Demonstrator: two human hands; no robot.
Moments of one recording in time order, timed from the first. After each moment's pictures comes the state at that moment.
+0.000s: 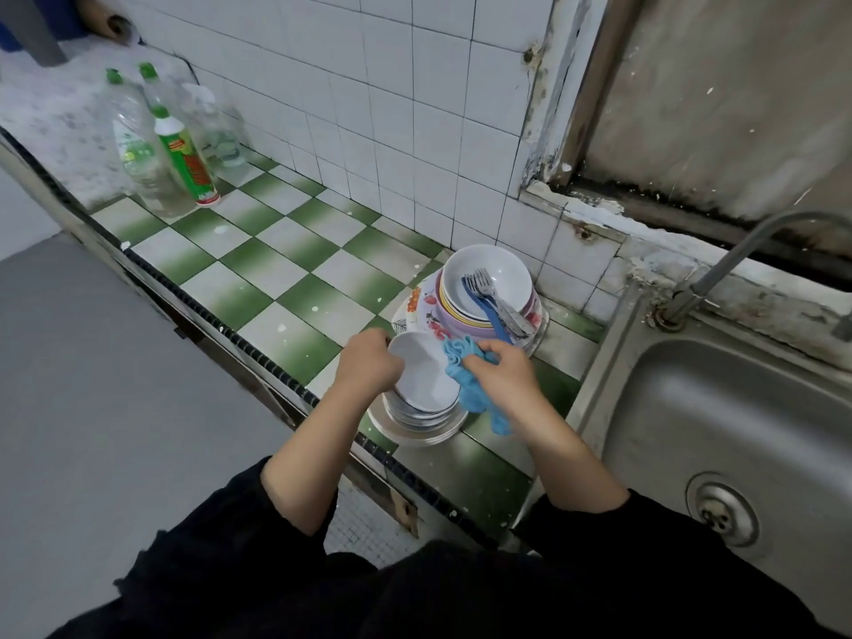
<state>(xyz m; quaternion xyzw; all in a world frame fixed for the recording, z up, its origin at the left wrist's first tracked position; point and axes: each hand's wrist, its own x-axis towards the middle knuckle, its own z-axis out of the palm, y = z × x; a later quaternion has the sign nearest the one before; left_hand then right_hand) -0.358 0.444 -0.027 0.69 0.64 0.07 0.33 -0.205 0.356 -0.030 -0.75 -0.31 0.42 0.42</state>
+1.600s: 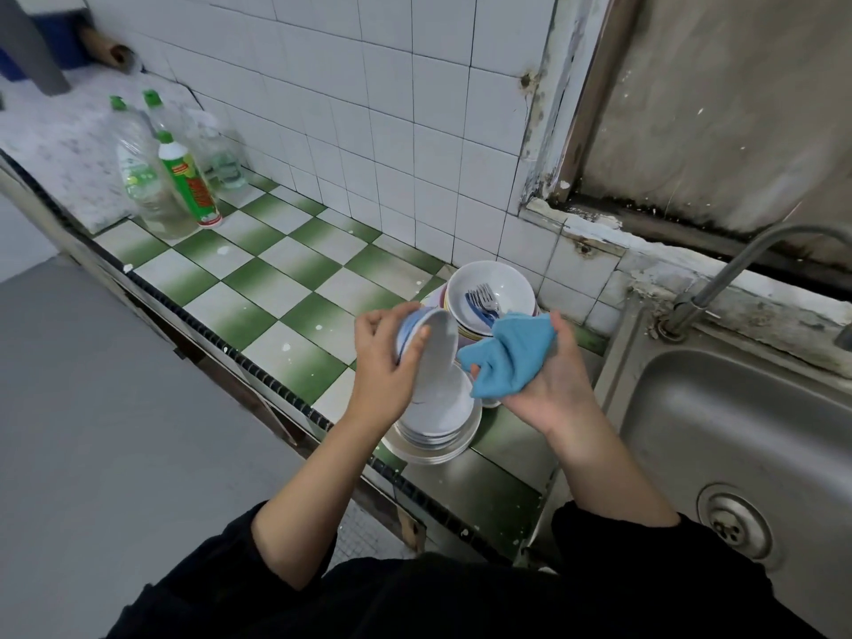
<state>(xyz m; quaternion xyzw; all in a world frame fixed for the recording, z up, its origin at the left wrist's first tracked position) -0.363 0.424 -0.019 0.71 0.44 0.42 0.36 -0.194 0.356 0.007 -0.40 0.02 0.62 0.68</state>
